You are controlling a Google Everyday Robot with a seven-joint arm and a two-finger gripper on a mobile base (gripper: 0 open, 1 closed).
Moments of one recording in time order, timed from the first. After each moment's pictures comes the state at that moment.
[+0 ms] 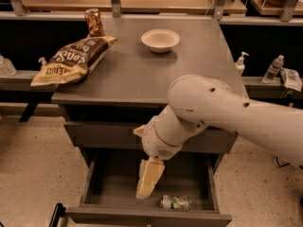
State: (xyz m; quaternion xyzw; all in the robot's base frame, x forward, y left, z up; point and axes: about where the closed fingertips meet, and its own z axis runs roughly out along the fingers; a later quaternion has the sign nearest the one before) arm 0.426 0.025 0.742 -0.71 0.65 0.17 0.20
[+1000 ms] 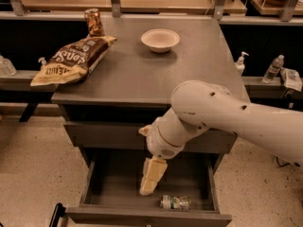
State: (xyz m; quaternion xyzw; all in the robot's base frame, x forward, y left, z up) arm 0.442 0.019 0.721 -0.70 0.67 0.16 0.21
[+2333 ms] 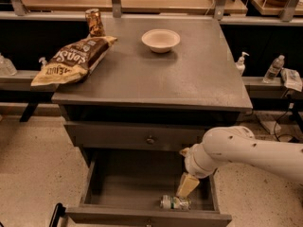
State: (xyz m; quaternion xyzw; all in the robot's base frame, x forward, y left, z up) arm 0.482 -0.118 0.563 -0.64 0.74 0.07 0.19
